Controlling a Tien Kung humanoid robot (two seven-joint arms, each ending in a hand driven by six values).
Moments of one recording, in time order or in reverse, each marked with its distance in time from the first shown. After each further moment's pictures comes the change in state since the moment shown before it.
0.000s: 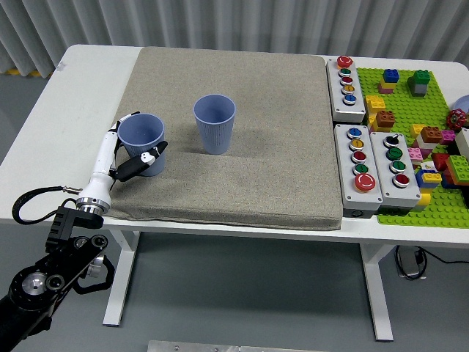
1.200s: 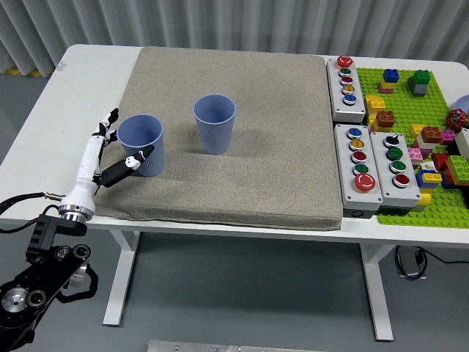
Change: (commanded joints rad) left arm 0.129 0.039 -0.109 -0.139 0.078 -0.030 0.010; right arm -0.001 -0.004 0.000 -0.002 0.013 -0.005 0.005
